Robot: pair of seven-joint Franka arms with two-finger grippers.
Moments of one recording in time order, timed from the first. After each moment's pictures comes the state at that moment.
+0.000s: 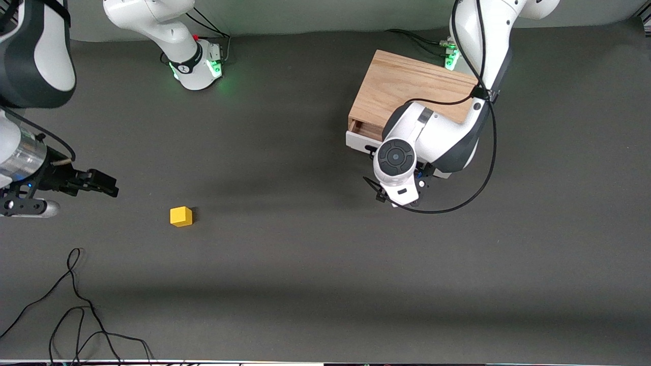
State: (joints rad) left arm -0.56 0.53 -0.04 -1.63 -0.03 1.92 -1.70; right arm 0.31 0.19 -0.32 -1.56 0.04 1.76 0.06
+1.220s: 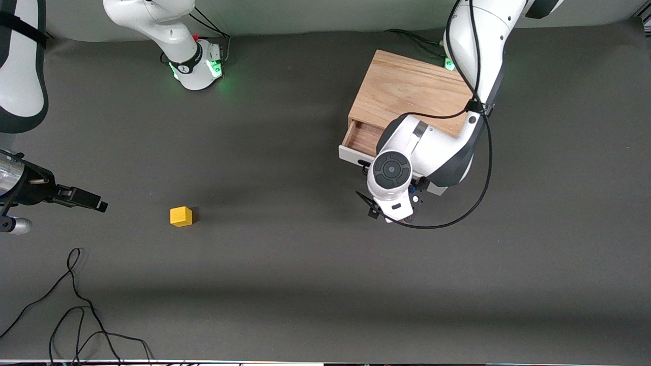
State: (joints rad) left arm -0.55 0.63 -0.04 -1.46 -0.03 1.92 -1.70; right arm 0.21 0.22 -0.32 -1.56 0.19 1.79 0.05
